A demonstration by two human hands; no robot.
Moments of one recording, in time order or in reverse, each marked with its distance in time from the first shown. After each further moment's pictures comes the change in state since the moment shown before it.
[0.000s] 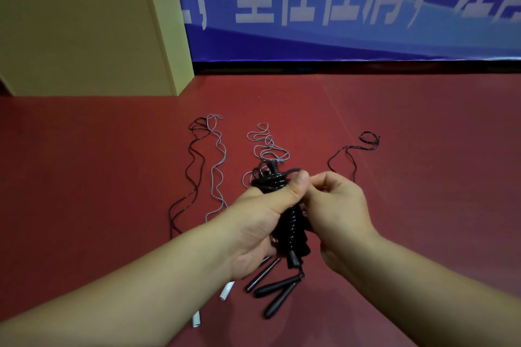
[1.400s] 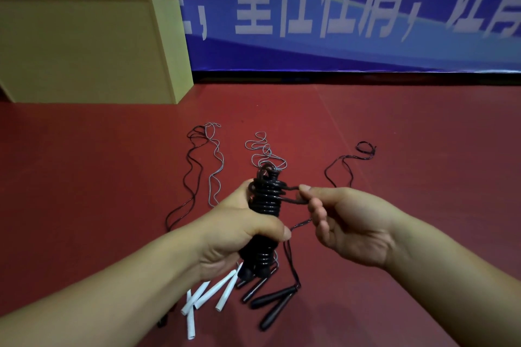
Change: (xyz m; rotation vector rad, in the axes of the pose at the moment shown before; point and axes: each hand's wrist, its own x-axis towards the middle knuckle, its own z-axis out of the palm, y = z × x) left_hand -0.005 0.010 -0.026 0.103 -0.013 0.074; right_hand 0.007 -0.046 -0.033 0.161 -0.410 0.603
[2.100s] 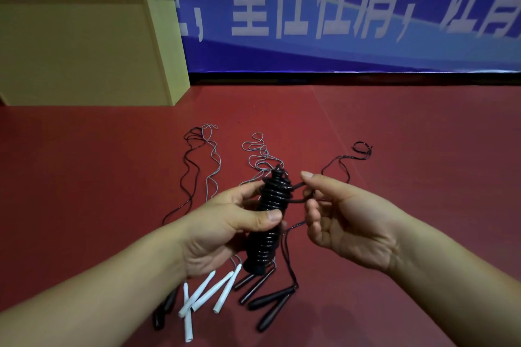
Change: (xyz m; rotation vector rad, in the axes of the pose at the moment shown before) left_hand 0.003 0.000 -0.013 -0.076 -0.160 0.009; right_hand -0.015 -0.001 0.003 0.046 -0.023 -0.095
